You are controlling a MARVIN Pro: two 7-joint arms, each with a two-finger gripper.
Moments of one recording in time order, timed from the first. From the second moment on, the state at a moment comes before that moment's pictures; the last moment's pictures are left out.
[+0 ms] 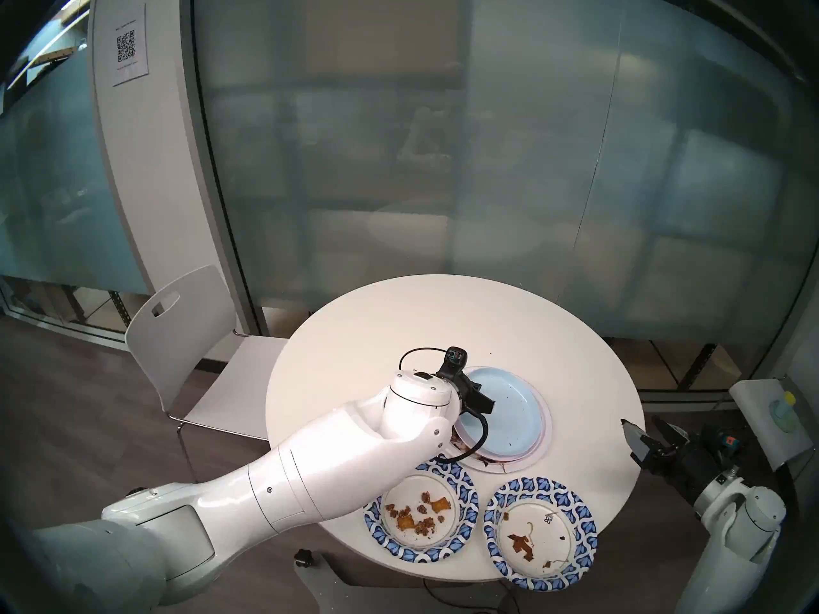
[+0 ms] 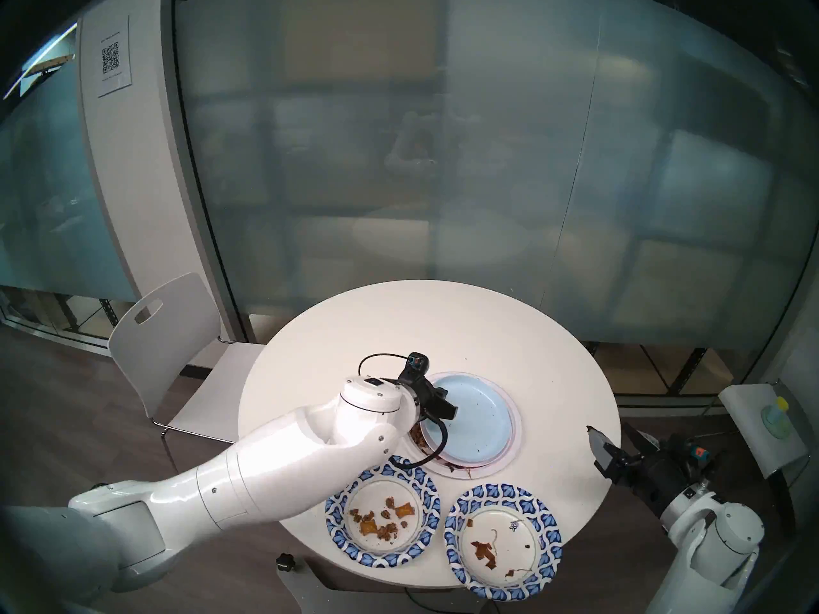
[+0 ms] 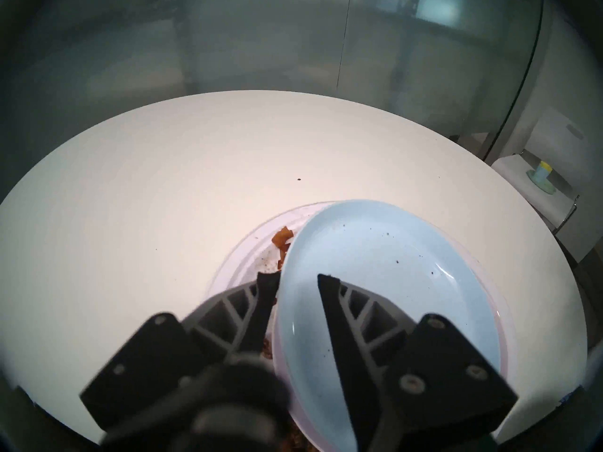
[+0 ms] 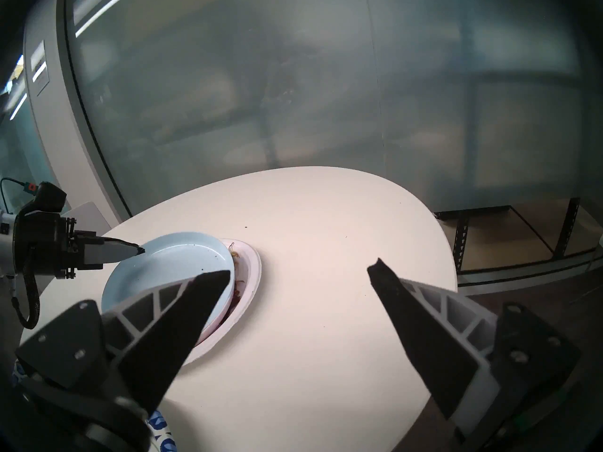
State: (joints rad) left arm 1.05 -1.24 -0.52 -1.65 -0.95 0.56 0.60; right arm -1.94 -1.70 2.45 -2.06 0.09 0.45 1.00
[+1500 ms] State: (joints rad) left arm 1.25 -0.85 -0.72 -2.06 -0.88 0.30 0.53; right arm -2.16 -1.72 2.39 -2.24 0.02 0.48 1.21
